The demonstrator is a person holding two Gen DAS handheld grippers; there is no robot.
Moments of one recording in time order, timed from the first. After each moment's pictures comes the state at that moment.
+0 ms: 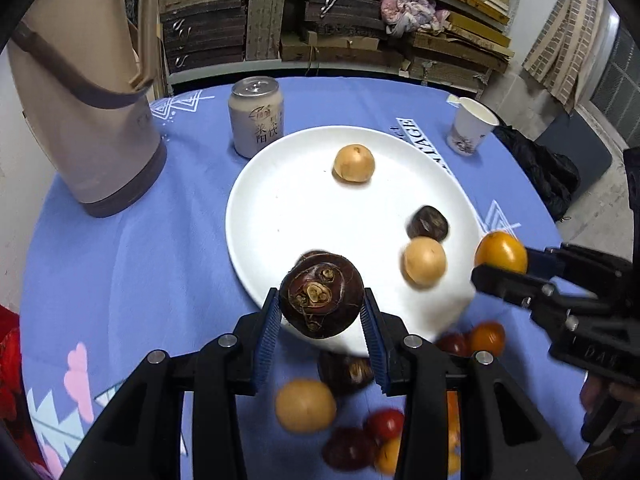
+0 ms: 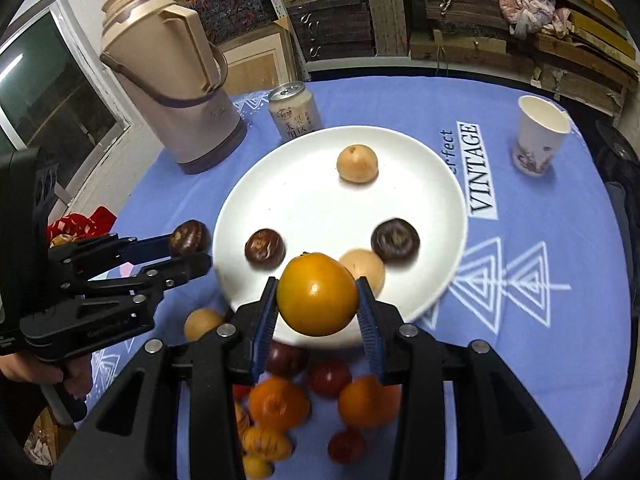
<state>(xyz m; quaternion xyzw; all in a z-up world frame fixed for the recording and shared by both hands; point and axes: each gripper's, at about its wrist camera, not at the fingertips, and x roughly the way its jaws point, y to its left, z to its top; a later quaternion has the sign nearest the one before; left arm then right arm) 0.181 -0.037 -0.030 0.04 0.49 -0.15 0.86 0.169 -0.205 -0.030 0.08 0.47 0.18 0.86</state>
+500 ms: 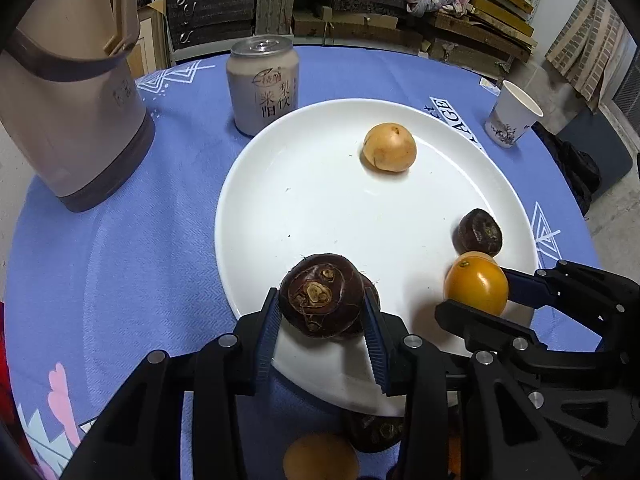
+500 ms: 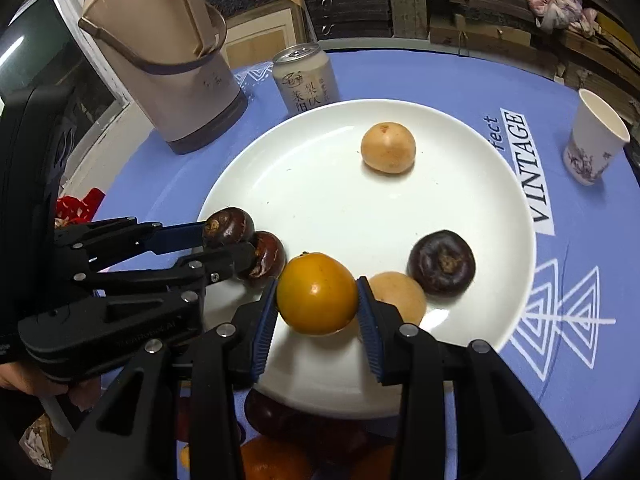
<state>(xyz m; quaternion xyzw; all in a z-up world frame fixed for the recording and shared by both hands) 0.226 -0.042 -0.074 0.04 0.52 -0.13 0.84 0.207 -0.169 -0.070 0.05 0.49 0.19 0.85</state>
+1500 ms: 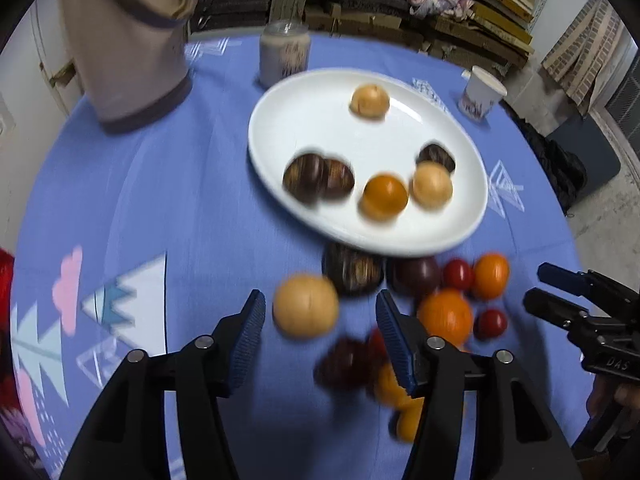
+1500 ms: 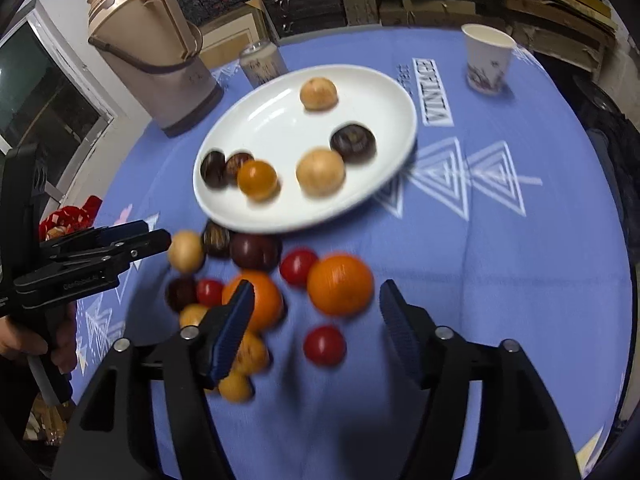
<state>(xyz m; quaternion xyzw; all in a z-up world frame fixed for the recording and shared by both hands) 0.114 -0.014 -0.053 0.00 0.54 -0.12 0.83 0.071 -0.240 -0.053 0.10 0.51 0.14 0.84</state>
